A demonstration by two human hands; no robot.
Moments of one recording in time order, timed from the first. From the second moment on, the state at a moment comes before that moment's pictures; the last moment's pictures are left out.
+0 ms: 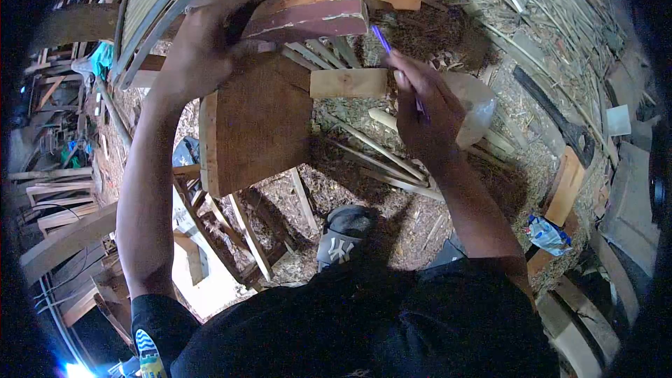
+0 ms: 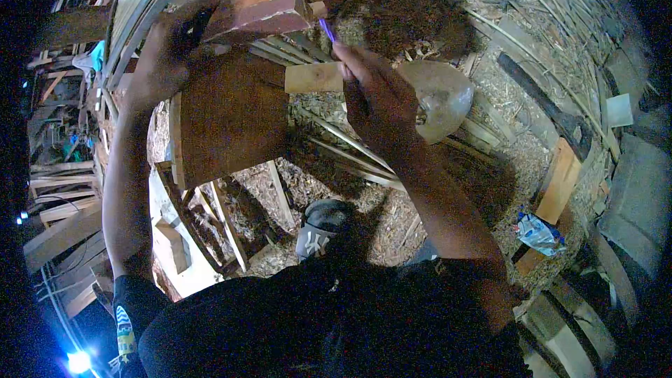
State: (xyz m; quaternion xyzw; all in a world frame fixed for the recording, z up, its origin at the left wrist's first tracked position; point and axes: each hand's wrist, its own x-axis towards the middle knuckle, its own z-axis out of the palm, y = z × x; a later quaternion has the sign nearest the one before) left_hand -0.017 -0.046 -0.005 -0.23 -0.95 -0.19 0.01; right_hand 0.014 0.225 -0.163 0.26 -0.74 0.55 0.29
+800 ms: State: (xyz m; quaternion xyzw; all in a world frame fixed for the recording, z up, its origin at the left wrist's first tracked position) left_hand -0.018 -0.046 -0.011 -0.22 -0.95 -0.22 -0.01; right_hand 0.022 0.230 -0.164 0.26 -0.75 0.53 0.30
